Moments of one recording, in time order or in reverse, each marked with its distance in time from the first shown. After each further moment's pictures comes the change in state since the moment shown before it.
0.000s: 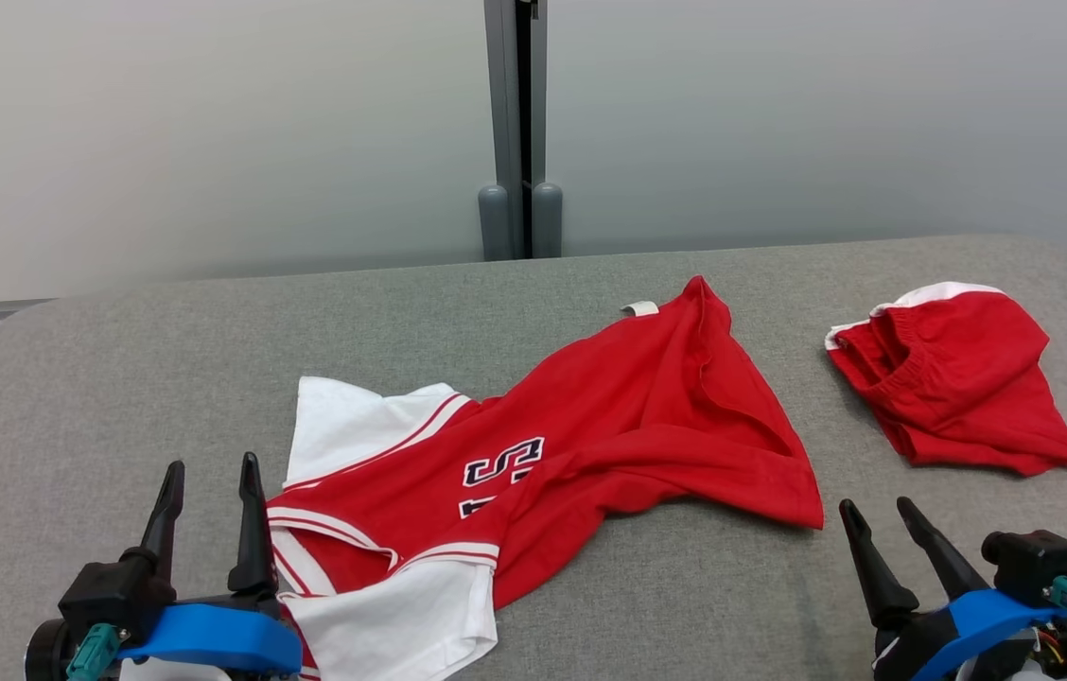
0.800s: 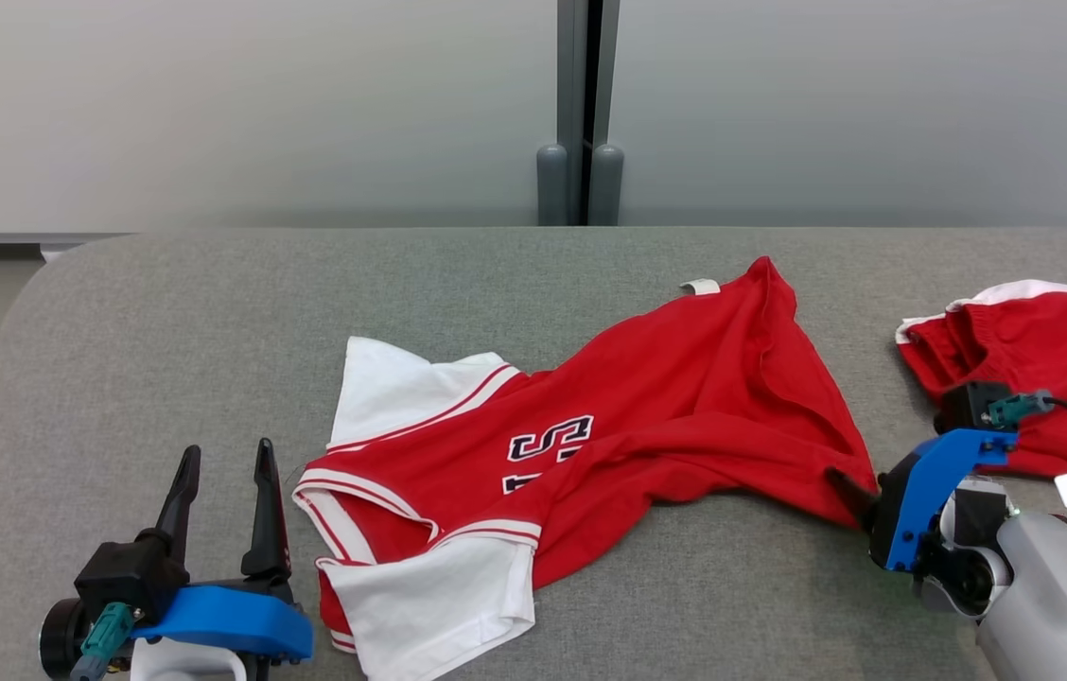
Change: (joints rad) left arm -0.039 0.001 -0.023 0.037 0.000 -0.005 0.000; right arm -0.415 0.016 0.039 0.434 0.098 0.000 0.571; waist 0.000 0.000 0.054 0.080
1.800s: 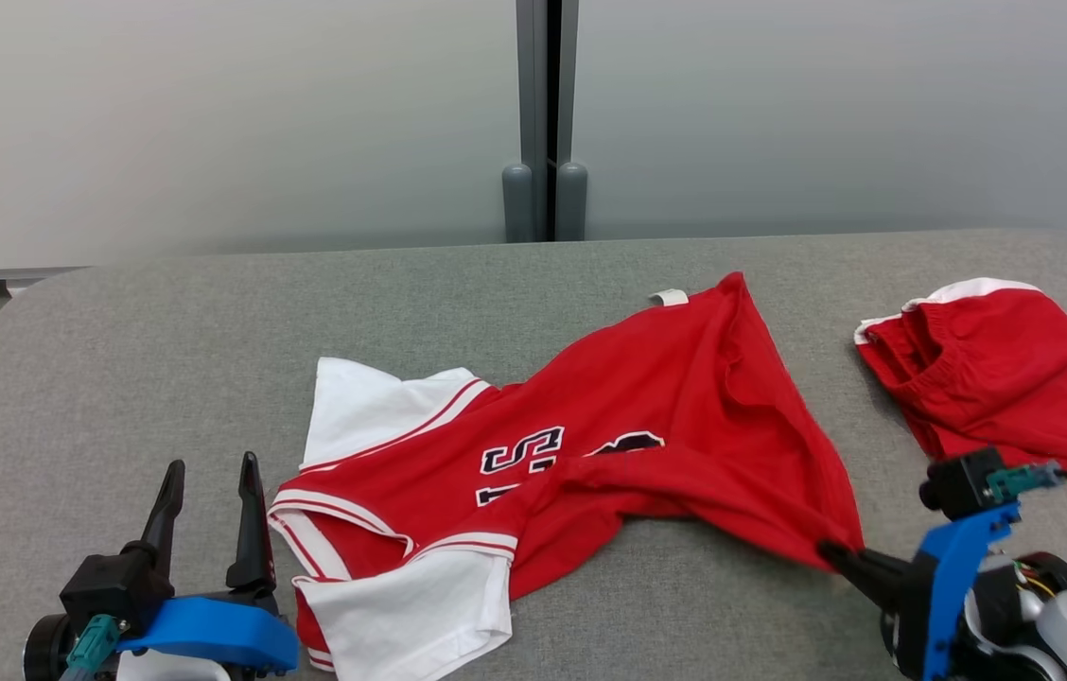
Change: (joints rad) left arm 0.016 0.011 0.018 0.007 0.000 0.000 0.000; right arm 0.254 -0.269 0.278 -0.564 0.260 0.000 0.007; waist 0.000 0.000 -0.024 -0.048
